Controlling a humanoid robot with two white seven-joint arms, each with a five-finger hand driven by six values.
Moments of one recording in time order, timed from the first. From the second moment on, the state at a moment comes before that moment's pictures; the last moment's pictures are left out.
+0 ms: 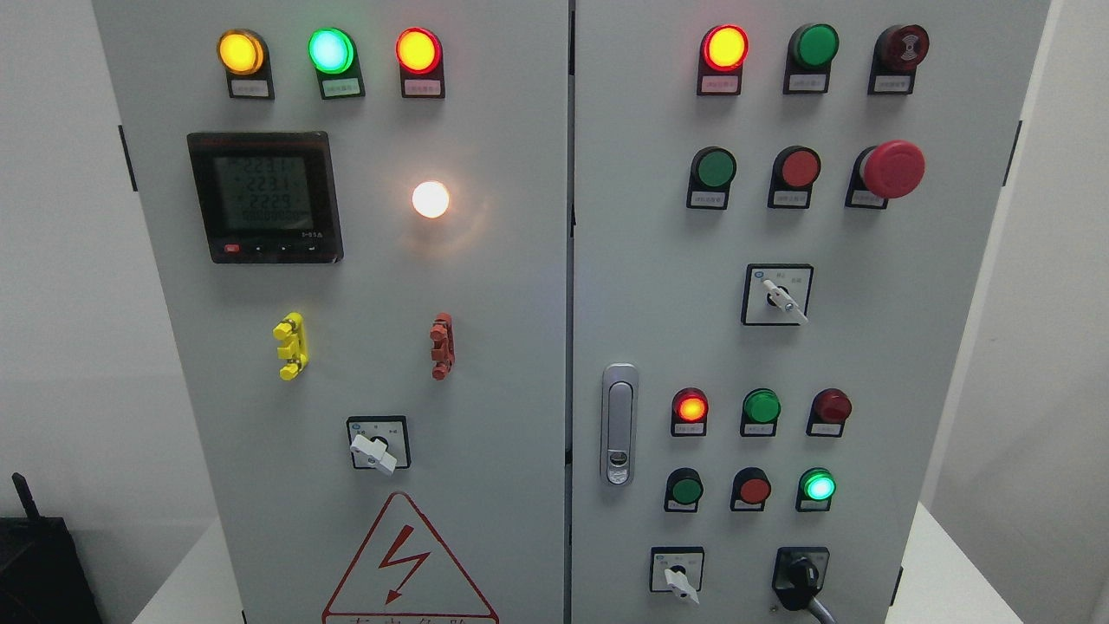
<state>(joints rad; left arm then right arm) -0.05 -0.08 0.07 0.11 -0.08 -0.10 -0.12 0.08 0.00 0.00 -1.79 -0.17 -0.10 0.06</state>
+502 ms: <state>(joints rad) -0.05 -0.08 0.07 0.11 -0.08 -0.10 -0.12 0.08 0.00 0.00 -1.79 -0.17 -0.10 0.06</state>
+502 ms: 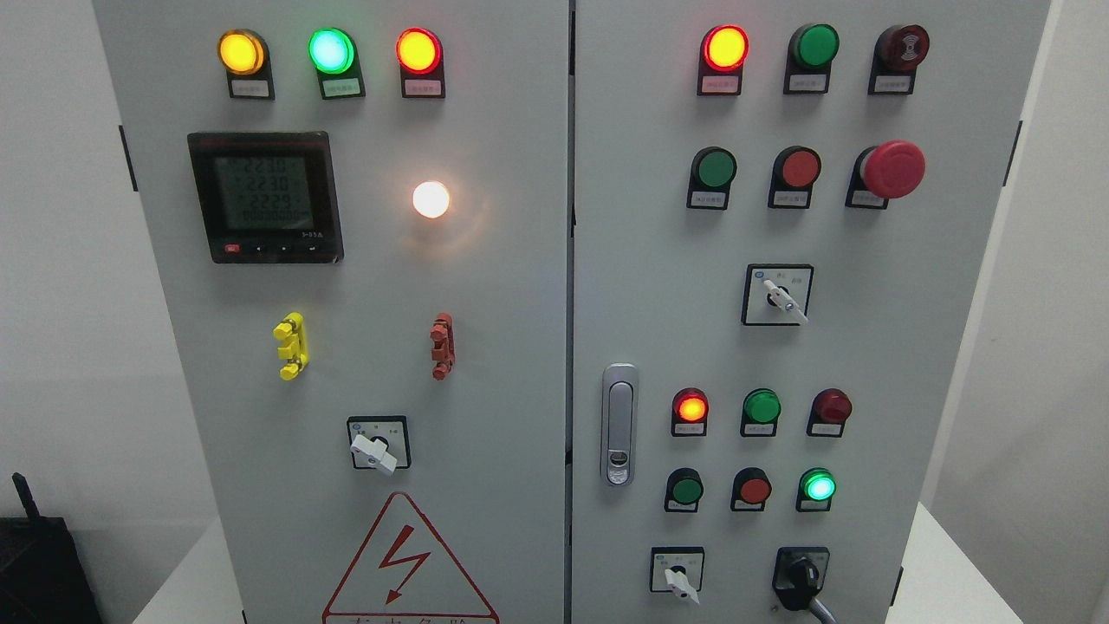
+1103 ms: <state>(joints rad) -0.05 -0.08 0.07 0.11 -0.08 -0.10 -0.12 0.09 0.00 -0.02 -1.79 -0.17 -0.11 0.06</state>
